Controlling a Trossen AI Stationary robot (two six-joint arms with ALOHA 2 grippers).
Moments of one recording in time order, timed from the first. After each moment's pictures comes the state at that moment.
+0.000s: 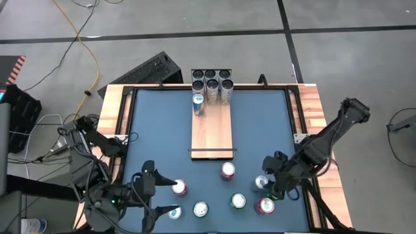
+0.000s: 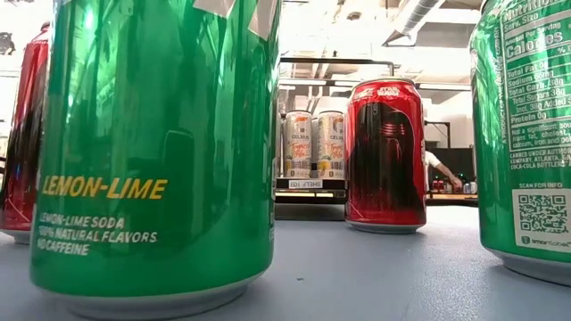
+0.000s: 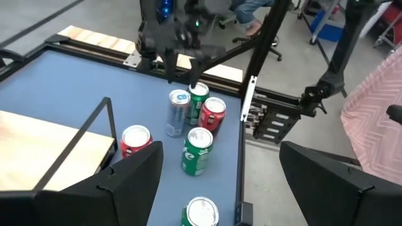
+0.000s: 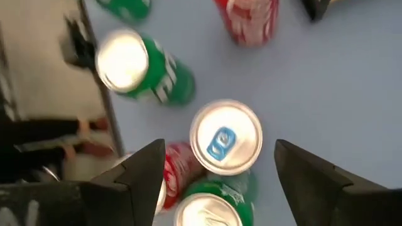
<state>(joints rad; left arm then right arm) -0.88 1.61 1.89 -0.80 -0.85 -0.66 0.71 1.24 1.09 -0.92 0.18 1.06</state>
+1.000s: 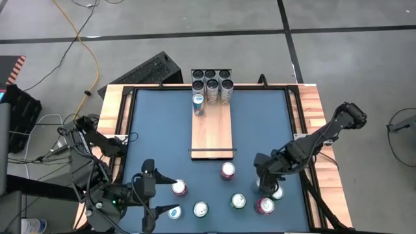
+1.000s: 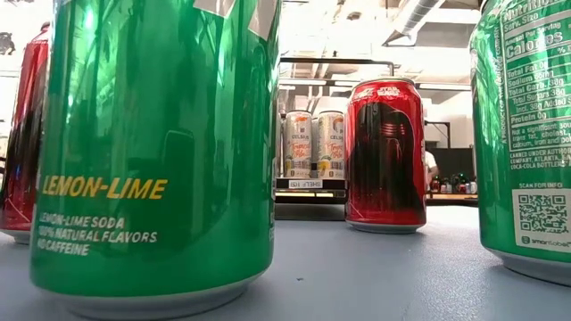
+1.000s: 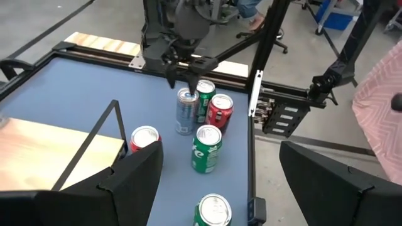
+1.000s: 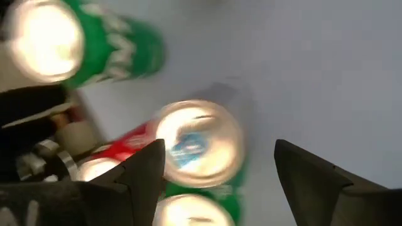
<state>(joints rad) -0.88 1.61 1.89 -0.82 -0.85 -0.62 0.55 1.37 1.15 -1.05 -0.05 1.05</state>
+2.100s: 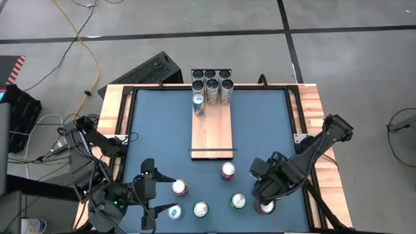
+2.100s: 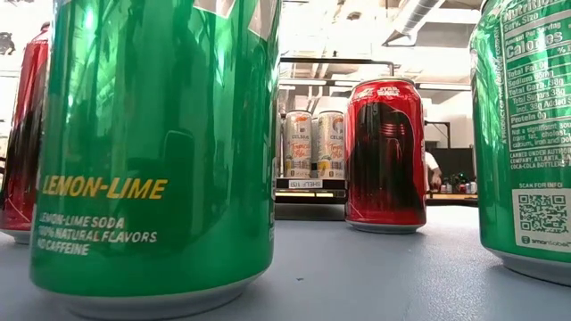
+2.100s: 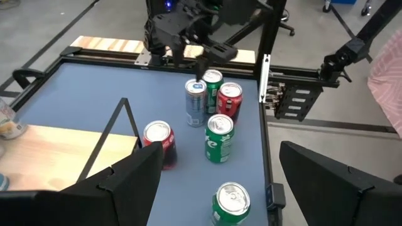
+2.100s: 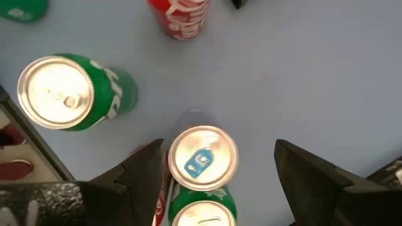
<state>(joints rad) -0.88 1.61 1.89 -0.88 -0.84 -0.56 0.68 1.67 1.63 -1.48 0.23 1.22</state>
